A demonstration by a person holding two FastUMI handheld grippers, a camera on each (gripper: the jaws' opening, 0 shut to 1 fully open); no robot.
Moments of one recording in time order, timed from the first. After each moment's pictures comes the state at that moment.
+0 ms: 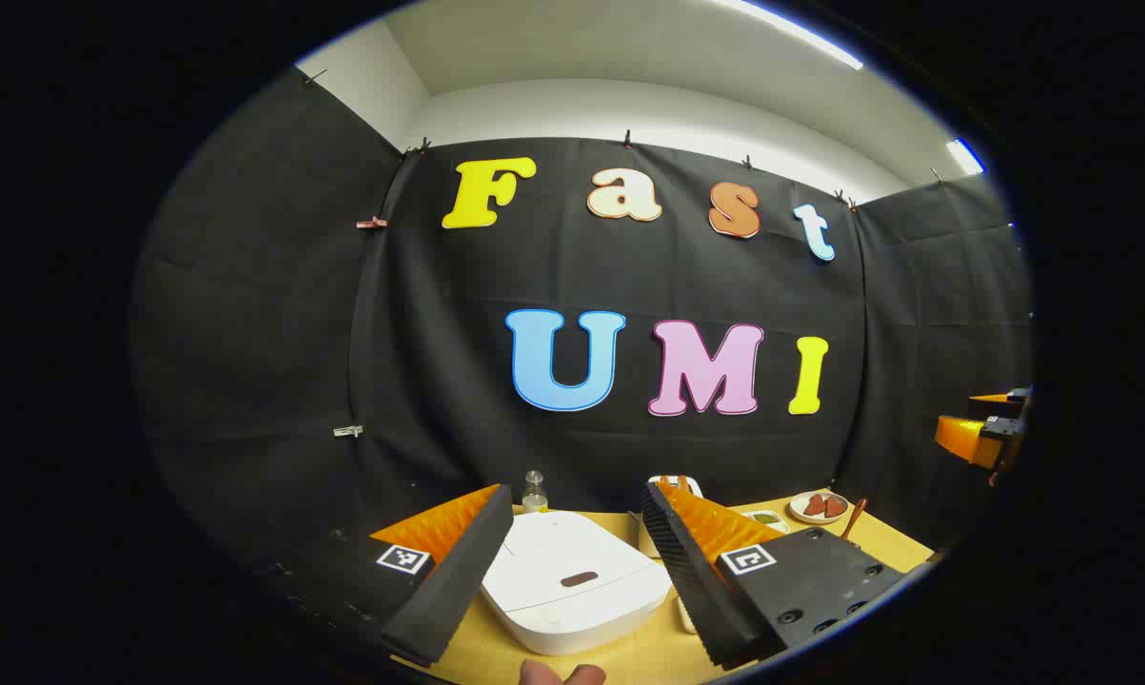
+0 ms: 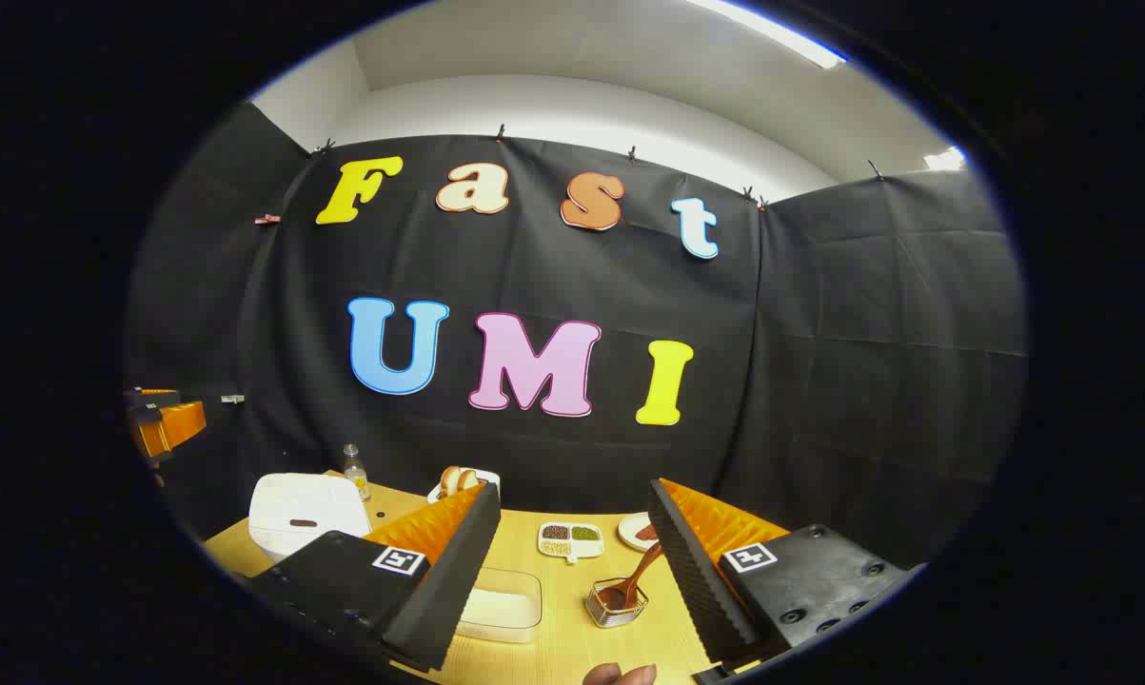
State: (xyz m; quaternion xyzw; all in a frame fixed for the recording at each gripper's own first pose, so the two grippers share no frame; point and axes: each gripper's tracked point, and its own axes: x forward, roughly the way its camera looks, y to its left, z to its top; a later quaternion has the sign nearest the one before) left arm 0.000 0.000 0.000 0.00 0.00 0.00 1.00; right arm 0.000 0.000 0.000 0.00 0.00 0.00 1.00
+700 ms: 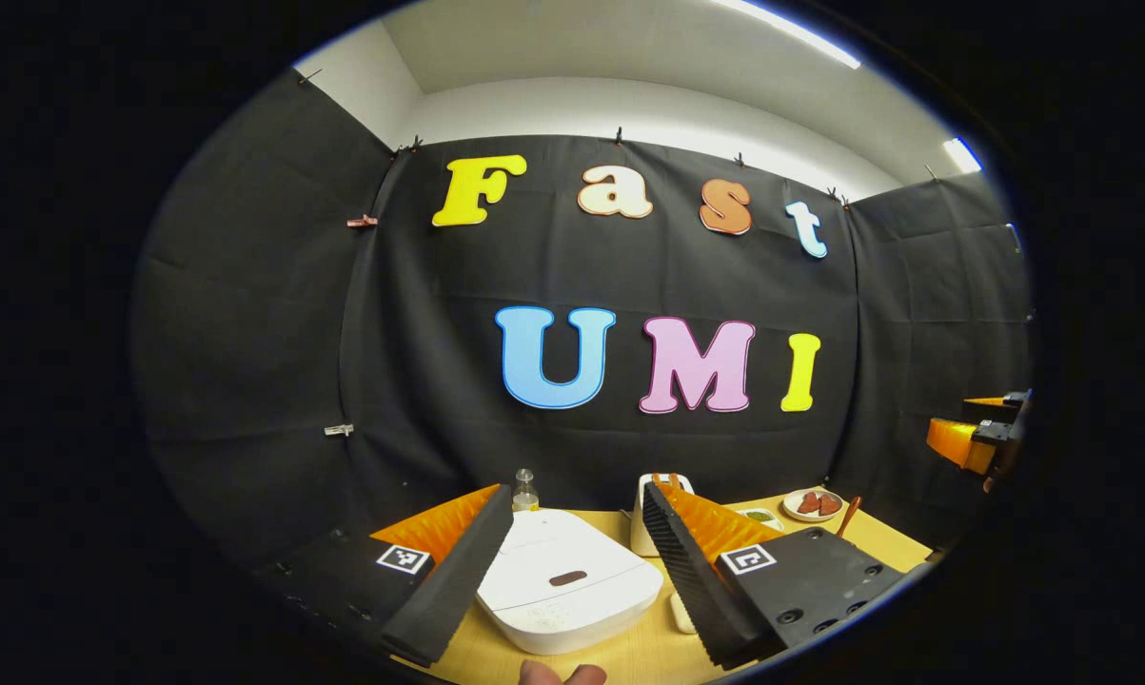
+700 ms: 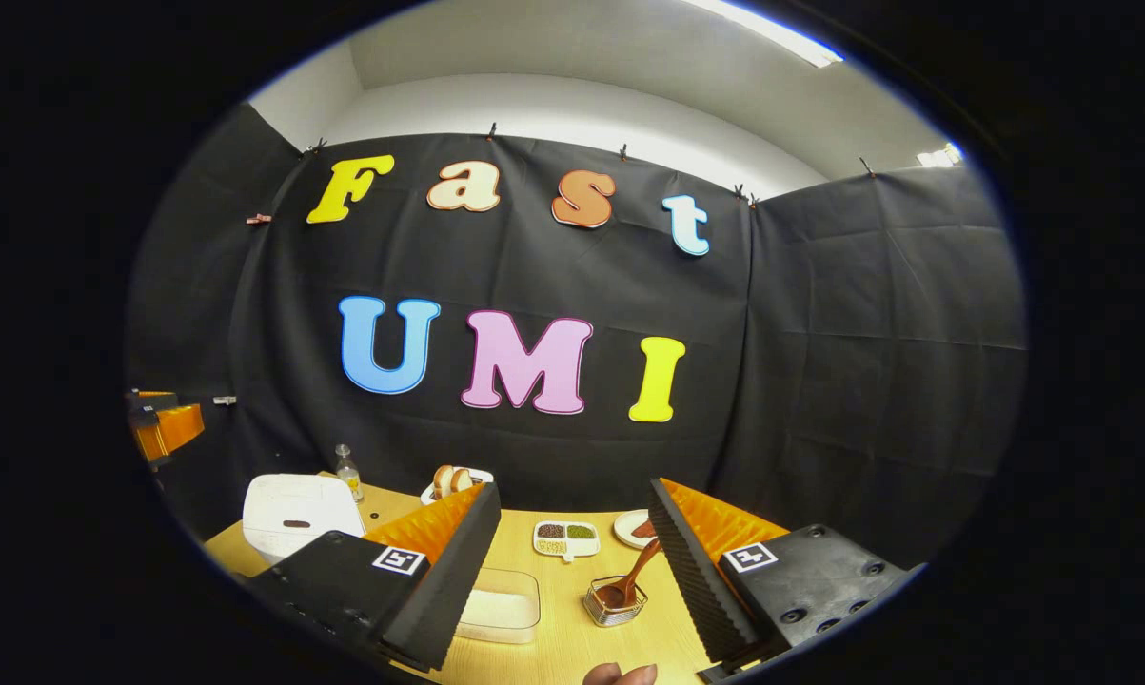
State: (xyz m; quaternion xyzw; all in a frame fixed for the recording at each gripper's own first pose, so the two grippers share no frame) left arm 0.002 -0.004 0.001 0.01 0.00 -0.01 1.00; right arm 0.004 -0.006 -0.007 0.00 -0.01 -0.02 1.00
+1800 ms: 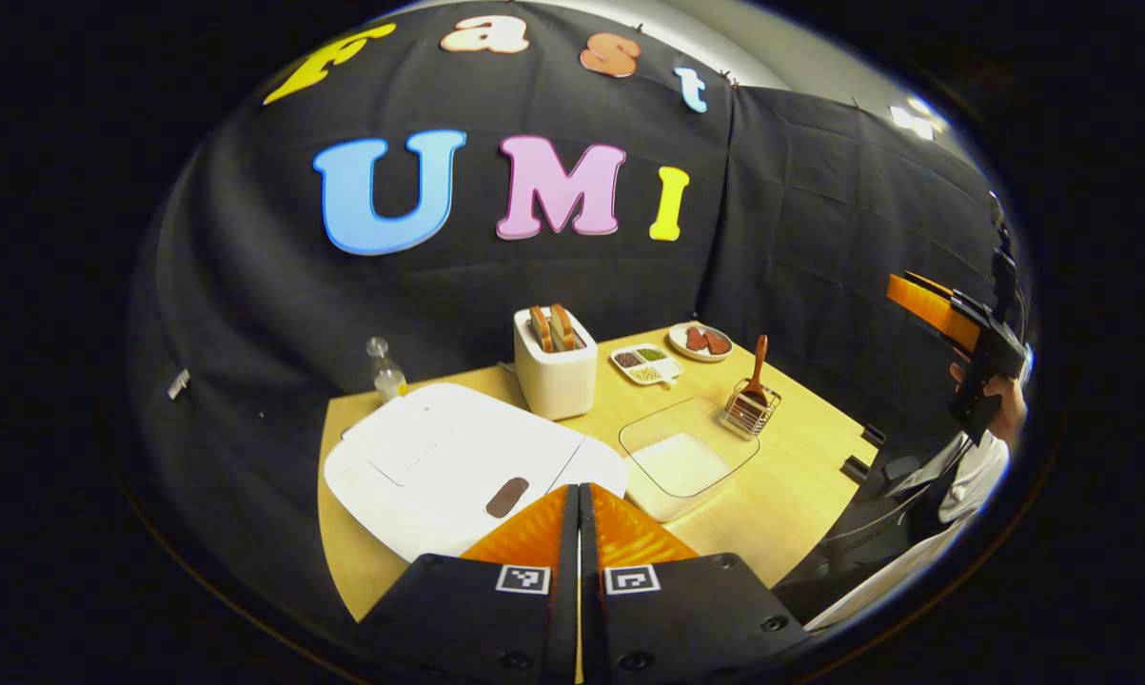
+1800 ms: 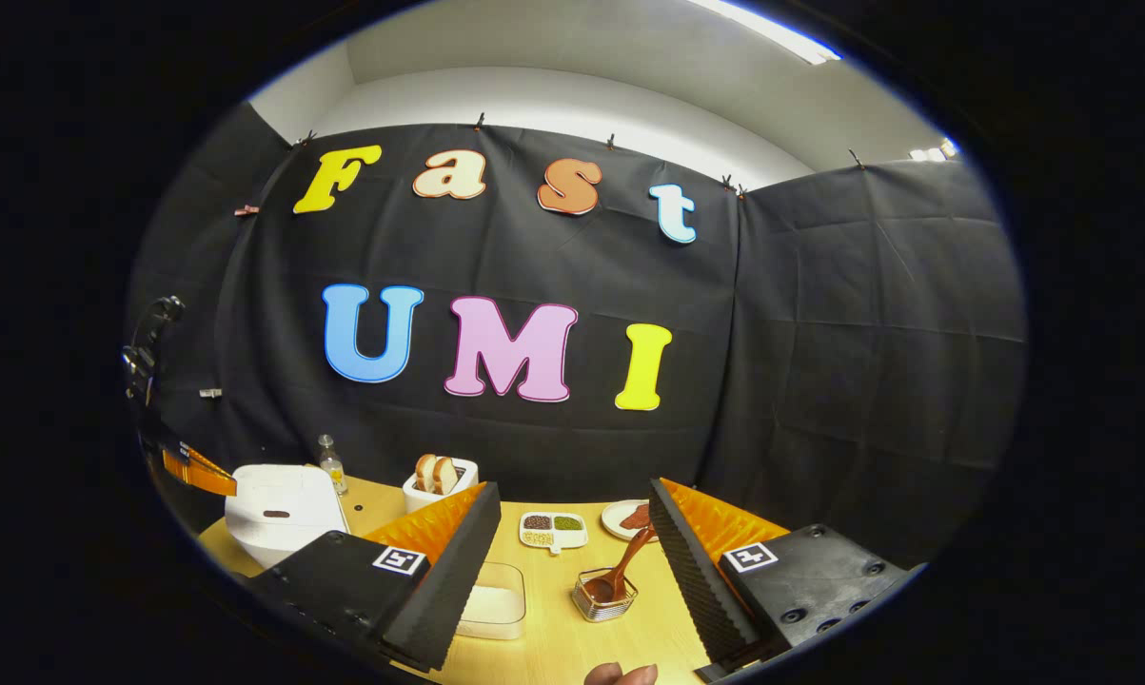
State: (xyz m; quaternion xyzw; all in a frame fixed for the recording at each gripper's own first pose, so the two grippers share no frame) left arm 0.082 -0.017 -0.152 0.06 0.30 -0.28 0.91; right arm 0.010 -0.024 -0.033 -0.01 0.01 -0.04 1.00
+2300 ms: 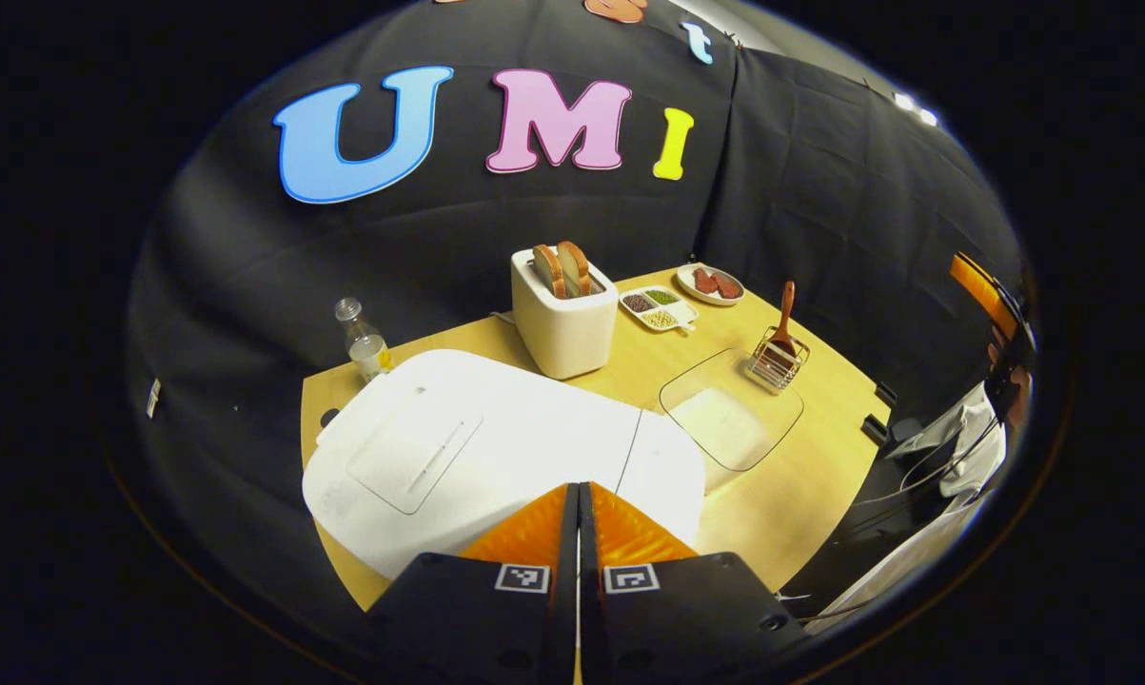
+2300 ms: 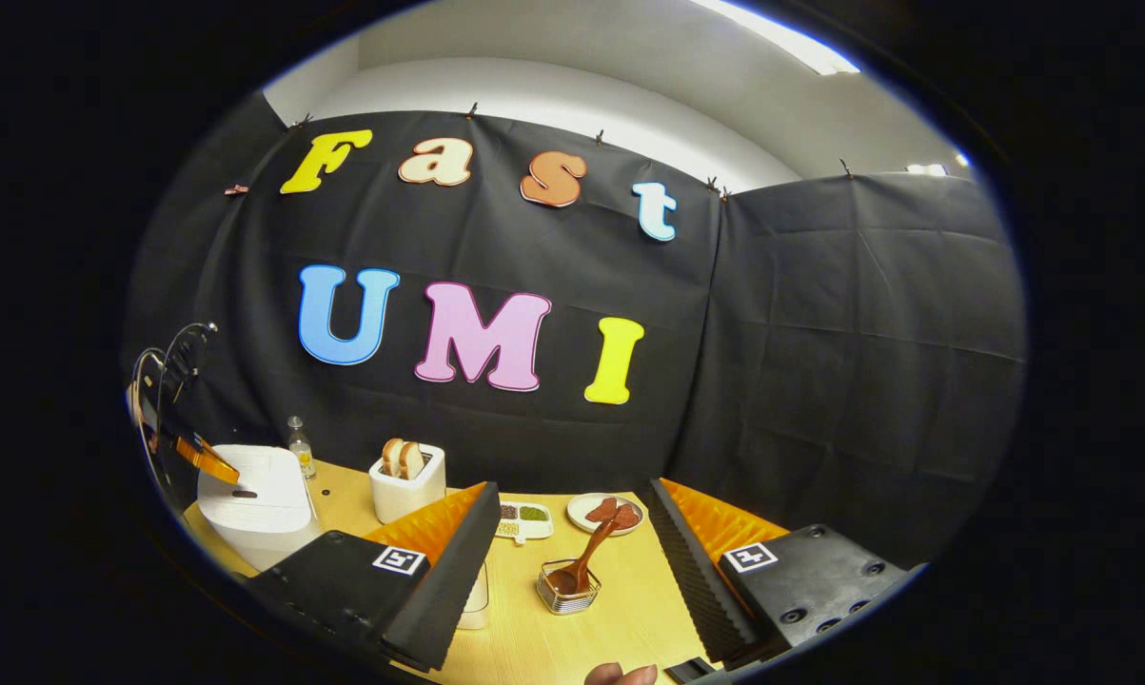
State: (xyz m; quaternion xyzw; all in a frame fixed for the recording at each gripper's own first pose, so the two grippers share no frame) left arm 0.140 -0.012 -0.207 0.10 0.37 -0.31 0.87; right arm 0.001 -0.053 -0.043 -0.03 0.02 -0.08 1.00
